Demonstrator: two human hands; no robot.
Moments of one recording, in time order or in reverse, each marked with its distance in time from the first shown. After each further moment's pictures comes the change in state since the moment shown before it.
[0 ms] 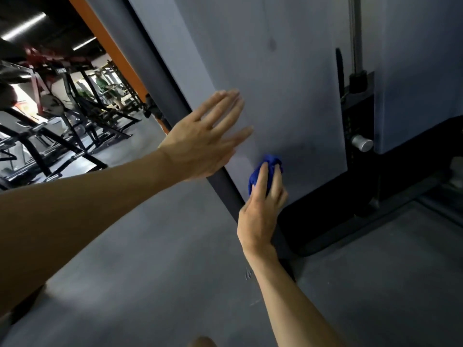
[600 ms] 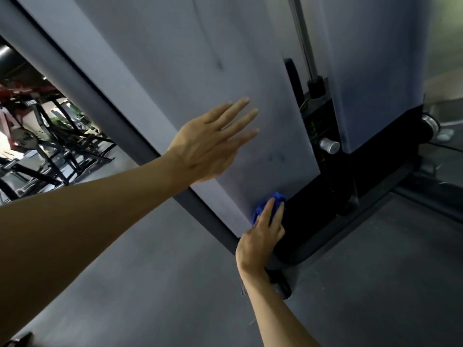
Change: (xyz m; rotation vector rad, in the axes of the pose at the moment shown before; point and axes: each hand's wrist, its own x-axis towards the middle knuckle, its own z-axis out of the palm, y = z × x) left_hand 0.089 0.017 -0.010 0.076 -0.103 0.176; right_hand -0.011 0.042 0.005 0.075 0.022 0.419
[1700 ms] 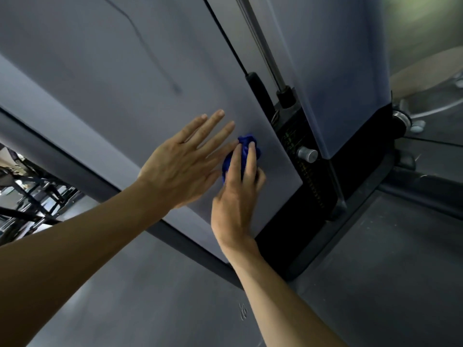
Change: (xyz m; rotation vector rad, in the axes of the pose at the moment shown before) left_hand 0.024 -0.002 0.005 -0.061 0.023 0.011; right_hand 0.097 -0.084 -0.008 0.084 0.141 -0.342
